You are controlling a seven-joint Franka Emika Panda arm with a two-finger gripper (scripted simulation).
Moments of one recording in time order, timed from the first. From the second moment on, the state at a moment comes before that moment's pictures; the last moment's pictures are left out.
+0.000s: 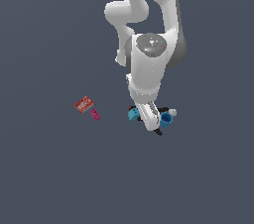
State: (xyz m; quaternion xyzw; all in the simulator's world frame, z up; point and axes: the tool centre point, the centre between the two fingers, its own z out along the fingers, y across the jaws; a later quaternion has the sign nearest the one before) arm 0.035 0.053 0.173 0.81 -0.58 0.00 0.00
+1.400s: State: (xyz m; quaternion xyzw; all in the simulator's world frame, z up) arm 0.115 0.154 0.370 0.81 -0.58 0.00 0.00
